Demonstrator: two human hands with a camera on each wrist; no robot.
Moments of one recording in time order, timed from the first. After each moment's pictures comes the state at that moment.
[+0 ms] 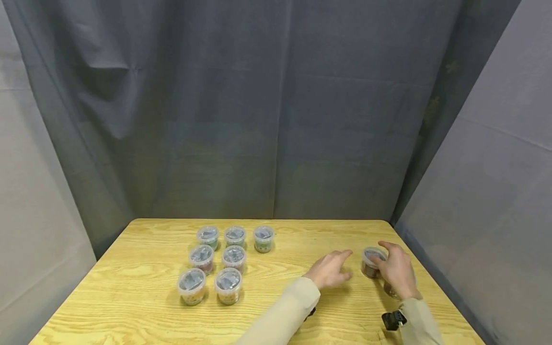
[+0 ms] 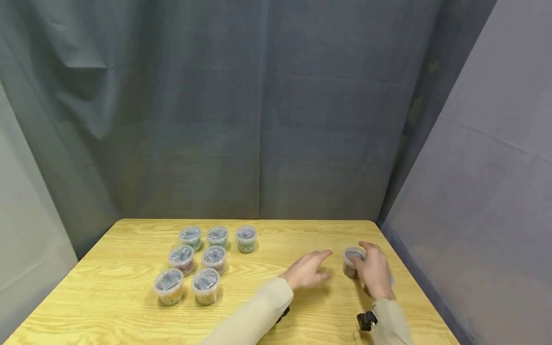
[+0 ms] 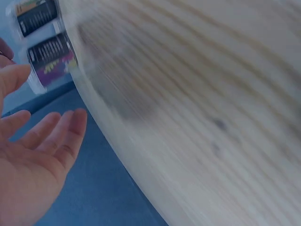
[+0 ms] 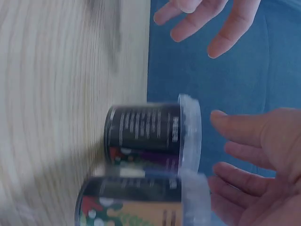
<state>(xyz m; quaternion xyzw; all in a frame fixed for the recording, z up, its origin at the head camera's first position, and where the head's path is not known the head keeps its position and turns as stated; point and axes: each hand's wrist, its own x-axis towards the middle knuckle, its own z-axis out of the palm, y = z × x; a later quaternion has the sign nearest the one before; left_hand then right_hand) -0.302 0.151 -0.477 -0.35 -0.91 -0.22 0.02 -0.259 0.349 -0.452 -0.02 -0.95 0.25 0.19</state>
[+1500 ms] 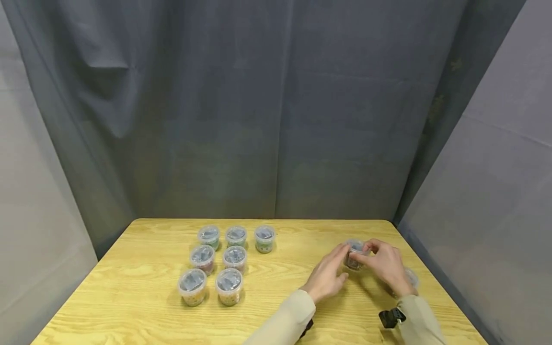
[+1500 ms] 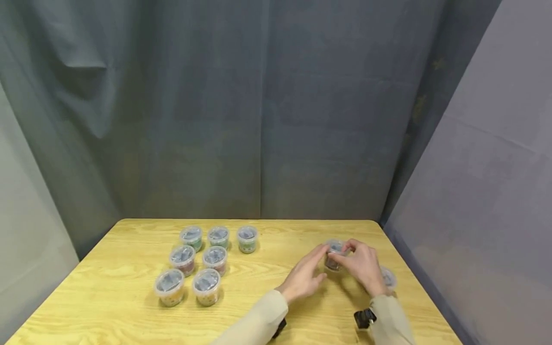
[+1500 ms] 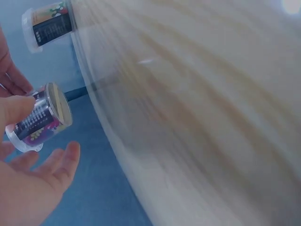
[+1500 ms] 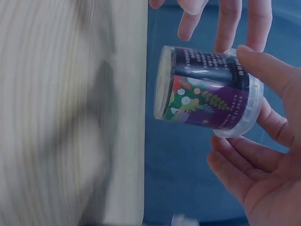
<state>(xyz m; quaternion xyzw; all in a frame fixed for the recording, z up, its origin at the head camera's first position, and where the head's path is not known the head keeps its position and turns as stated) -0.286 0.139 -0.489 -0.34 -0.88 -0.33 0.06 -0.274 0.329 -0.448 0.02 -0.94 0.28 0.21</state>
